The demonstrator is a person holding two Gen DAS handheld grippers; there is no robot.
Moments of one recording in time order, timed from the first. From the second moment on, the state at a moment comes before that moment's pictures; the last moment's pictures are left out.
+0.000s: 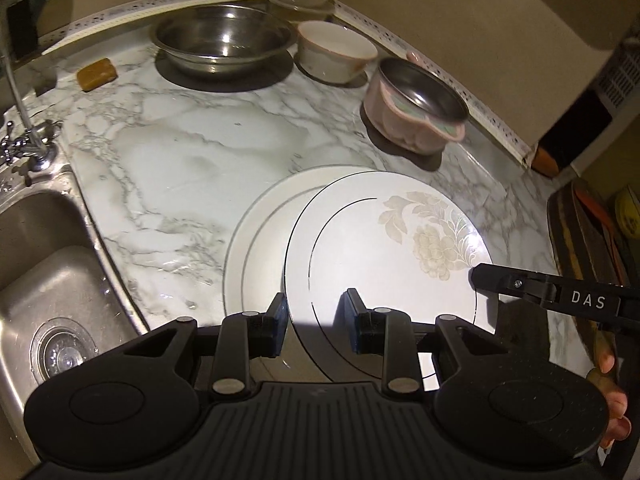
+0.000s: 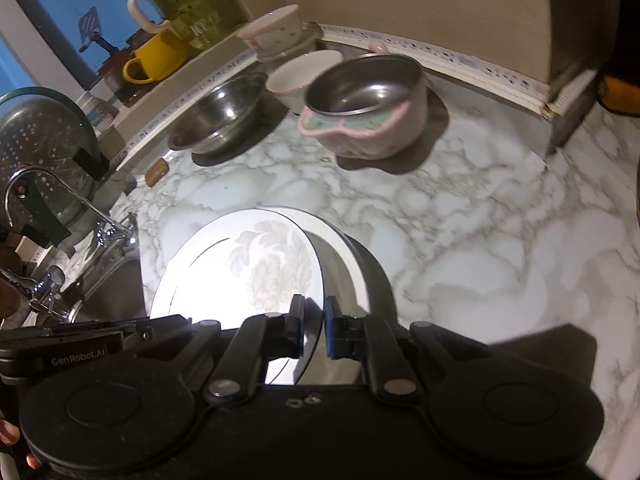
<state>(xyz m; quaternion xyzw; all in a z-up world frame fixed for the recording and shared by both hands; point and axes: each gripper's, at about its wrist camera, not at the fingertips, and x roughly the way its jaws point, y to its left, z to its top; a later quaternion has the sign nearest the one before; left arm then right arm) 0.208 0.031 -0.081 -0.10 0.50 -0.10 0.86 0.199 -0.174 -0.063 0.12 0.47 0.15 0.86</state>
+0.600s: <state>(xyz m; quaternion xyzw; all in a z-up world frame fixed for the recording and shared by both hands) 0.219 0.029 -0.098 -0.10 0.51 -0.11 0.85 0.198 -0.190 -0.077 0.14 0.48 0.16 0.85</state>
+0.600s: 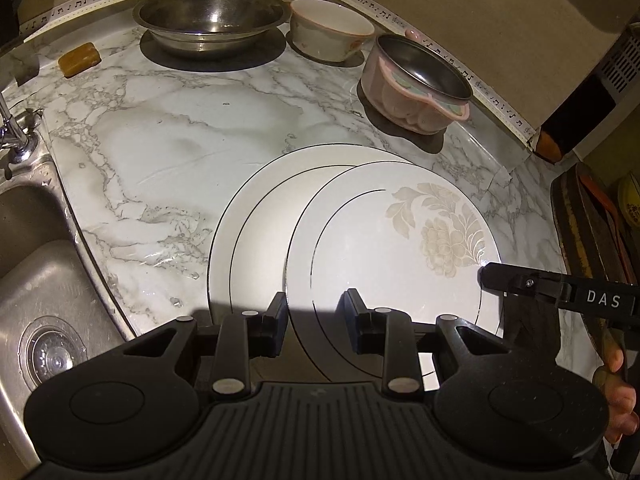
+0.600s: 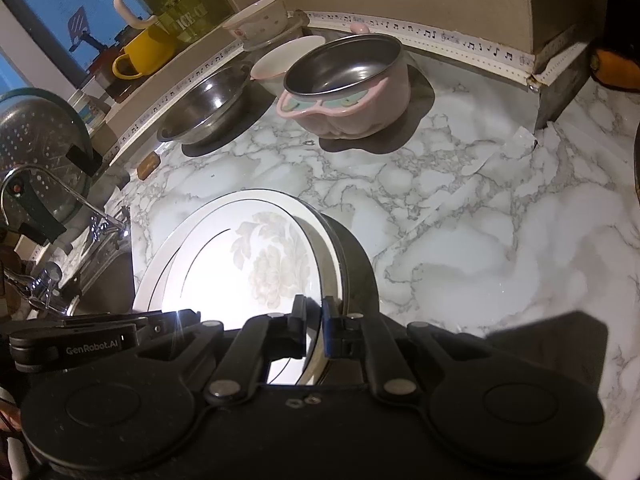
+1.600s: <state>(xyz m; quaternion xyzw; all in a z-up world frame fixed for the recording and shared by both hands) 0.216 0.034 -0.084 -0.07 0.50 -0.12 0.86 0.207 -0.198 -0.080 0.17 0.48 0.17 0.84</state>
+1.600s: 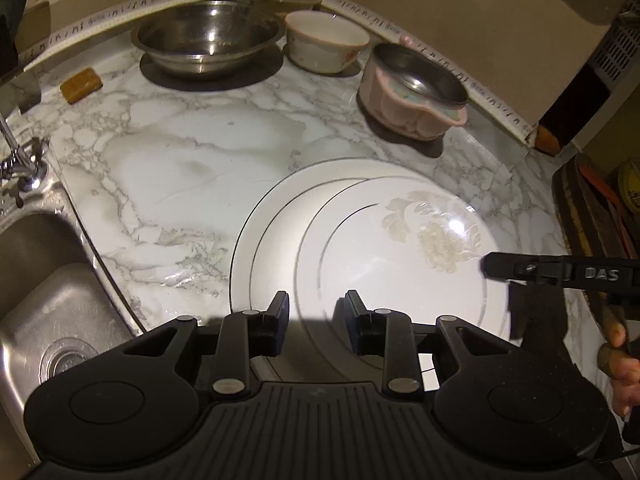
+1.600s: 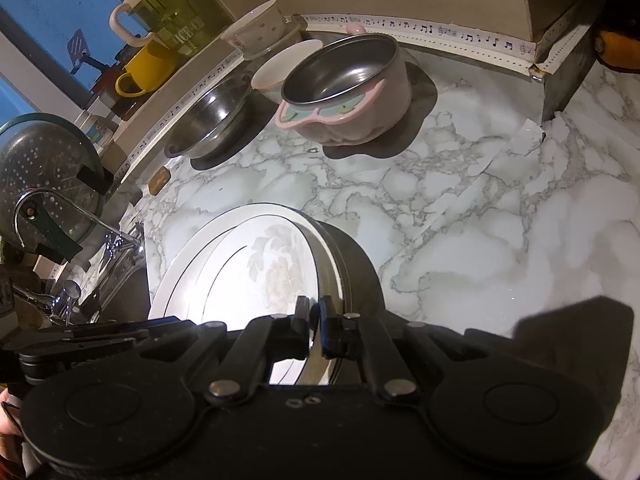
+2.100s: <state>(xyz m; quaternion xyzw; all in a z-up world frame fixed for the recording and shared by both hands) 0.216 0.024 -0.092 -0.06 0.50 -0.14 0.85 0.215 -0.182 -0.086 0.14 0.50 0.18 0.84</state>
